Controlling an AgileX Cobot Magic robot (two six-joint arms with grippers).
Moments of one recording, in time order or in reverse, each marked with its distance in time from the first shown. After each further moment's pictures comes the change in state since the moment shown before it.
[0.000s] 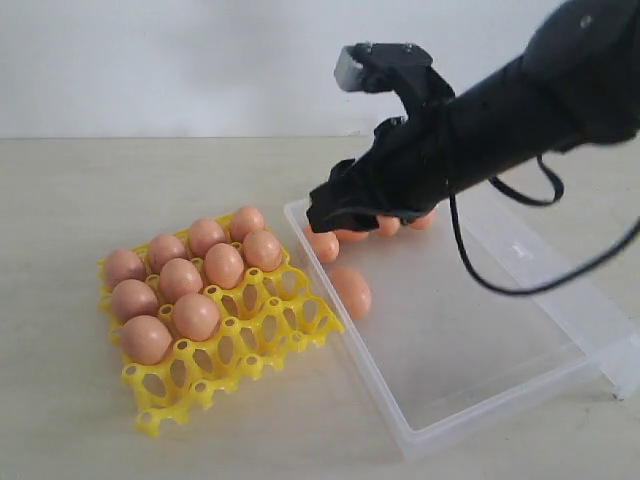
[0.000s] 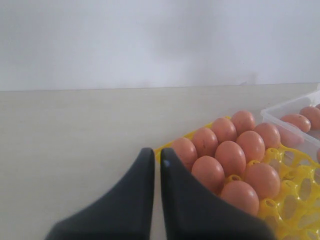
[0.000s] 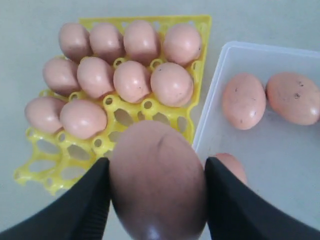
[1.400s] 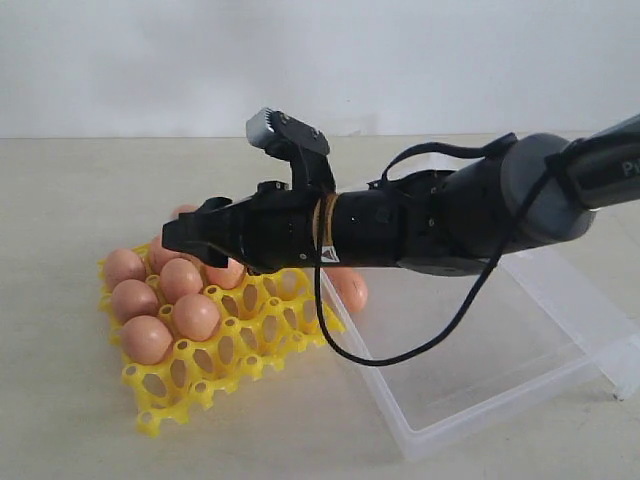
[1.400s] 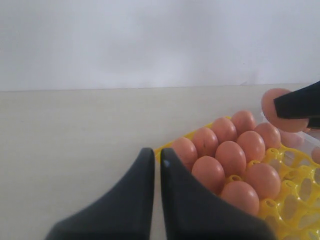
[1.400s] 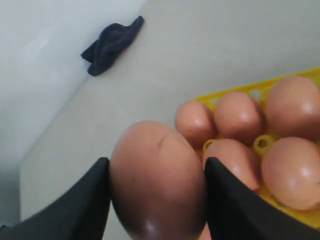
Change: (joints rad) left arm 0.000 0.000 0.000 0.000 0.000 0.000; right arm 0.194 0.311 0.025 -1.754 -1.197 2.137
